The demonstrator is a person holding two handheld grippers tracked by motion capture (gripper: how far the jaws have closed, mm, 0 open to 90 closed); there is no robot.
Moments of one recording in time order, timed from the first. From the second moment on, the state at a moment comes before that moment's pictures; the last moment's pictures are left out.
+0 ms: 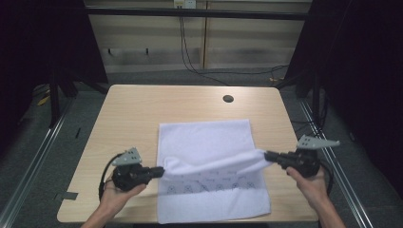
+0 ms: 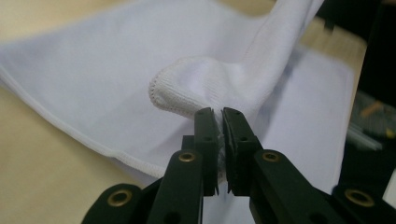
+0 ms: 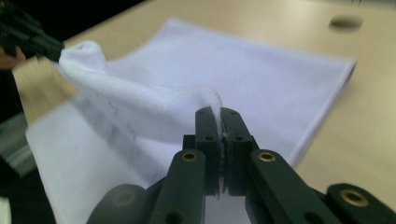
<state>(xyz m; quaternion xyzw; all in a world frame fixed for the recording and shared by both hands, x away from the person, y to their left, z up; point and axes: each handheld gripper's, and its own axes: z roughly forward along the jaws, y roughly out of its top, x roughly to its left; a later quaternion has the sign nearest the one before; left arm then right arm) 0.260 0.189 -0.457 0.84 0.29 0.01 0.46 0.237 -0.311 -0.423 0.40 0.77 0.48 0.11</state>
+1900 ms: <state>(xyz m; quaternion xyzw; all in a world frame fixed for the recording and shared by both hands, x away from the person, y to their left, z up) 0.302 0.177 -0.484 0.86 0.26 -0.04 0.43 0.291 -0.244 -0.476 0.36 0.85 0.38 0.07</state>
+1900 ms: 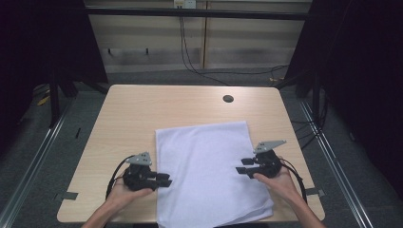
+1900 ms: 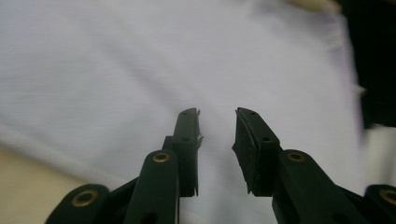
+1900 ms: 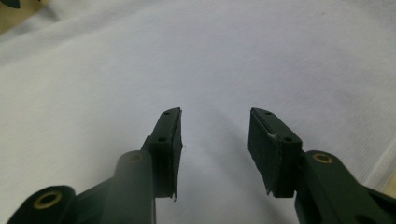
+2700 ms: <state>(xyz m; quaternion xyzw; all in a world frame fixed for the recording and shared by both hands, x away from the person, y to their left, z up) 0.301 0.182 -0.498 0.87 0.28 -0.01 0.40 0.268 -0.252 -0.493 0.37 0.86 0.35 0.06</state>
